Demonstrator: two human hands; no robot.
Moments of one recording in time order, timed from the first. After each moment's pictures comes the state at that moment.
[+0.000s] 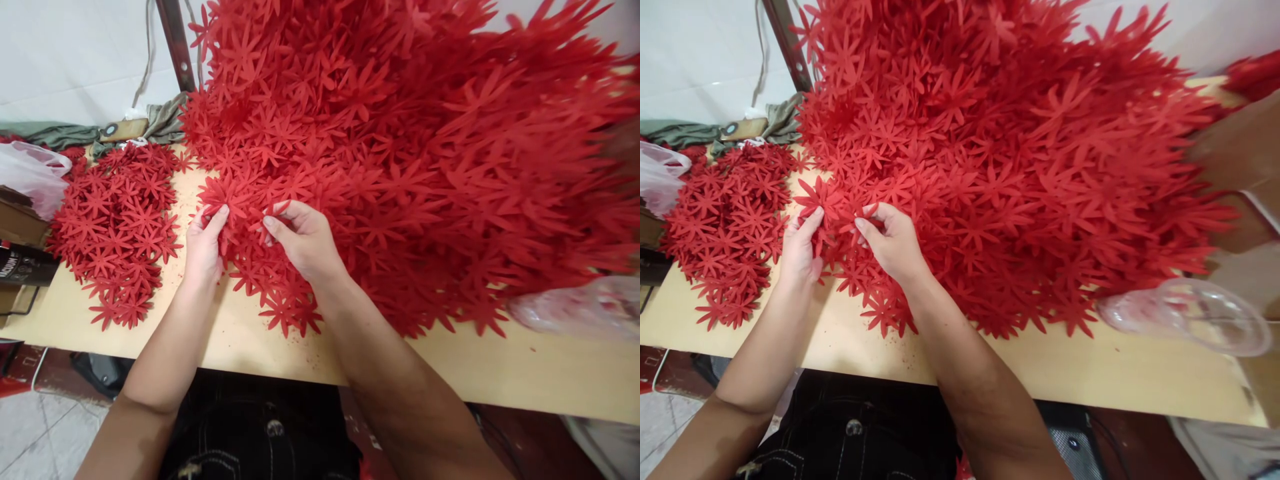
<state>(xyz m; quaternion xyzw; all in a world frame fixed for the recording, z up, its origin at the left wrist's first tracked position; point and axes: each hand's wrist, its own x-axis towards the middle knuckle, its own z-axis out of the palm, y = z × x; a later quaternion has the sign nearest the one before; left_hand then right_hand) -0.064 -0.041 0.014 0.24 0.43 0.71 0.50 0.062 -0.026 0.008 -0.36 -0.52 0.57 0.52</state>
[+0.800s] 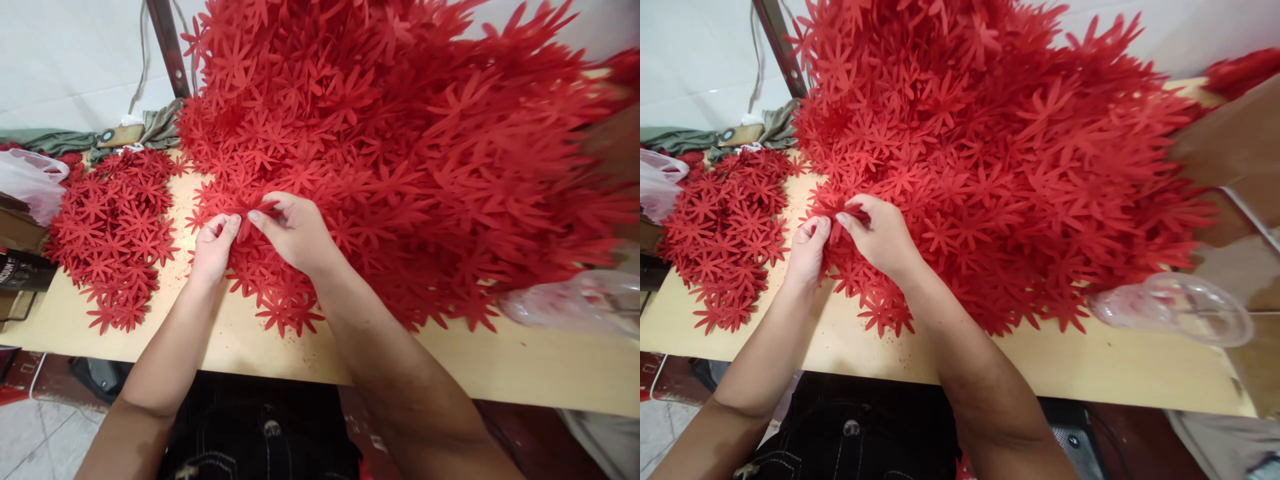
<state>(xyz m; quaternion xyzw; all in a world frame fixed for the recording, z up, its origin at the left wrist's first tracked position) -0.059 -0.047 0.013 0.39 0.46 0.62 0.50 0.064 -0.020 0.029 -0.37 -0.62 0.49 0.49</state>
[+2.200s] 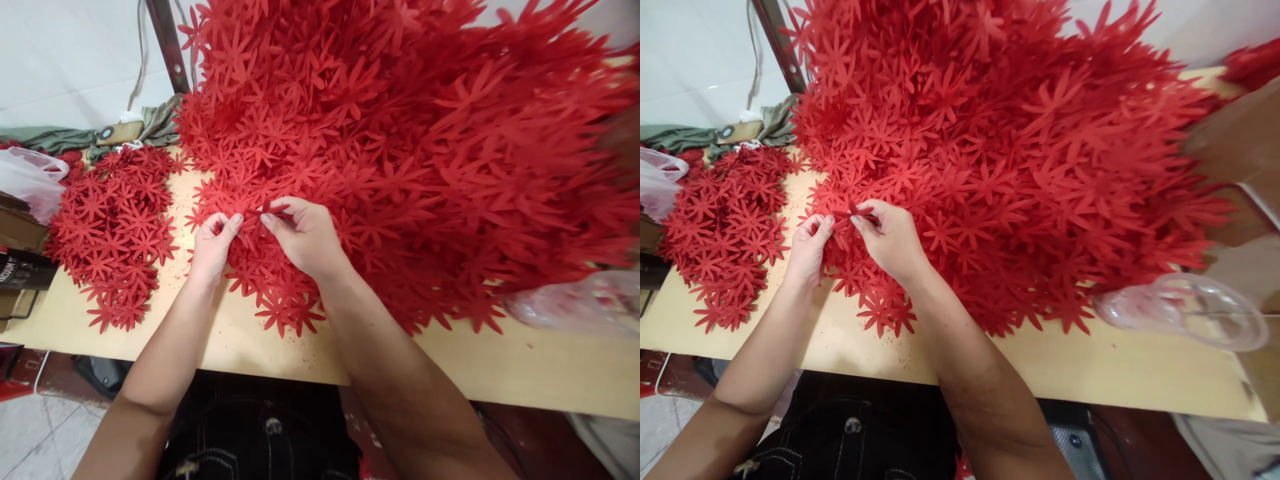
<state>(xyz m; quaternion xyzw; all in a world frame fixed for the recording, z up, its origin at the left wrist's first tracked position) -0.059 -0.043 0.011 0.35 0.51 0.62 0.48 0.072 -0.021 0.014 -0.37 -0.60 0.46 0.54</state>
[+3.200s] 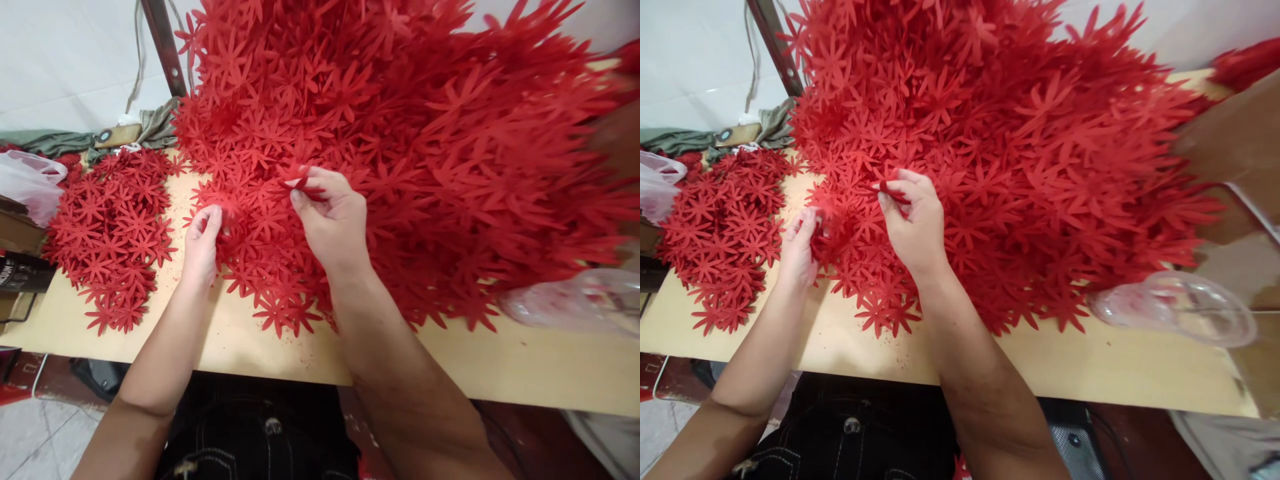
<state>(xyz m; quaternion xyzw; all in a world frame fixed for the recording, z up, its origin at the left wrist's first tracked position) -0.066 -0.038 0.008 0.31 0.48 0.66 0.48 0.093 -0.006 0.006 -0.40 -0.59 0.30 0.63</state>
